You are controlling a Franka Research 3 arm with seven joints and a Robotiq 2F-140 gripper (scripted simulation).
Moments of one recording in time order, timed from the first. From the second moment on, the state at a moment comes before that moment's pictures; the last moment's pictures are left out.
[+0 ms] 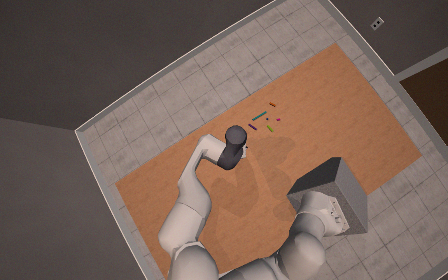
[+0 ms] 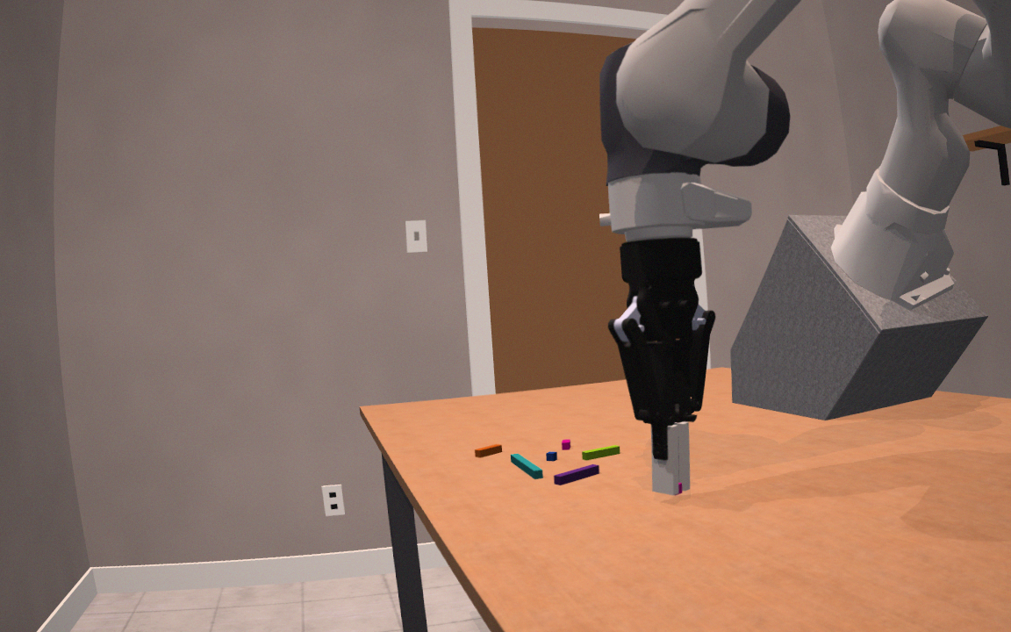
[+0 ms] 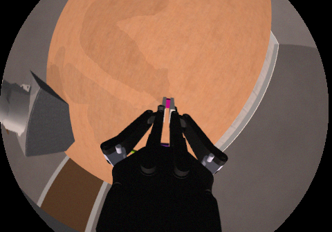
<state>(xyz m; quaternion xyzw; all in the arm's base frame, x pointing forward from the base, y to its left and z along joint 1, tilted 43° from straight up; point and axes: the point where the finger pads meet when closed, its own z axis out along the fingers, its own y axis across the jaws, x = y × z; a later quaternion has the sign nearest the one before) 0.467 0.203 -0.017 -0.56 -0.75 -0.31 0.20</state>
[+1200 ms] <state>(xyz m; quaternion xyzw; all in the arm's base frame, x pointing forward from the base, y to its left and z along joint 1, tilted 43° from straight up) 0.467 0.209 -0.023 -0.56 -0.75 -0.31 0.20</state>
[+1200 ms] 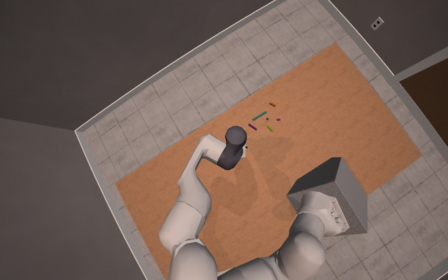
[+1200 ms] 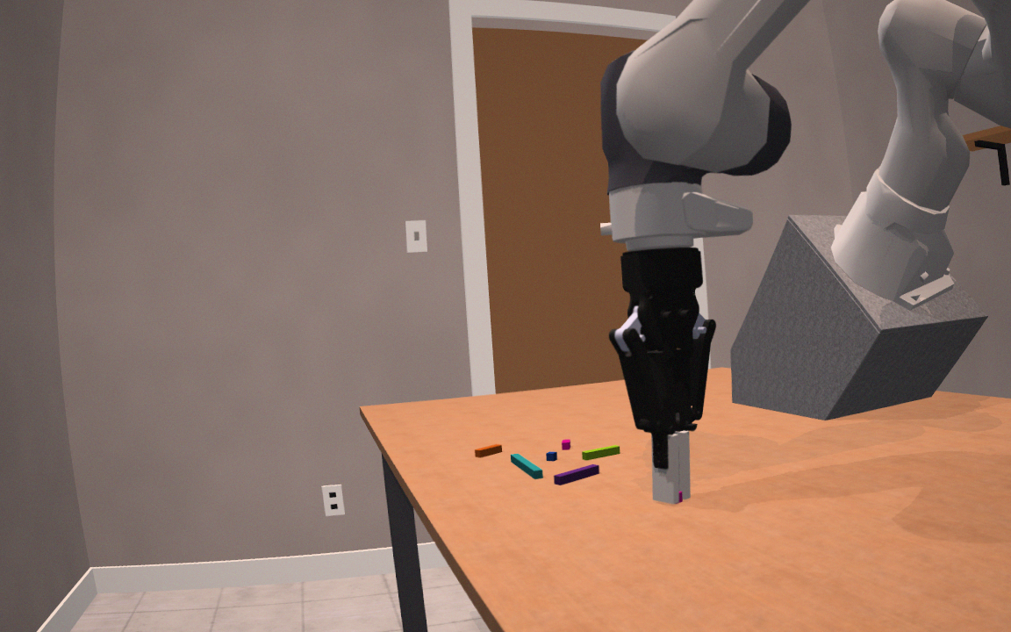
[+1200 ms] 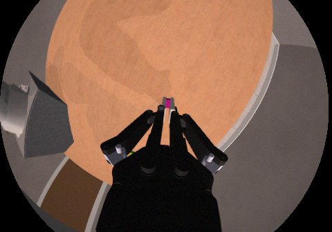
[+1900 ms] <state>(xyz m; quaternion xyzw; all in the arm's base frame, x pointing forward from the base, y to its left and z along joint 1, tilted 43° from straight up) 0.467 0.209 -0.023 -0.56 -0.75 -0.31 0.20</state>
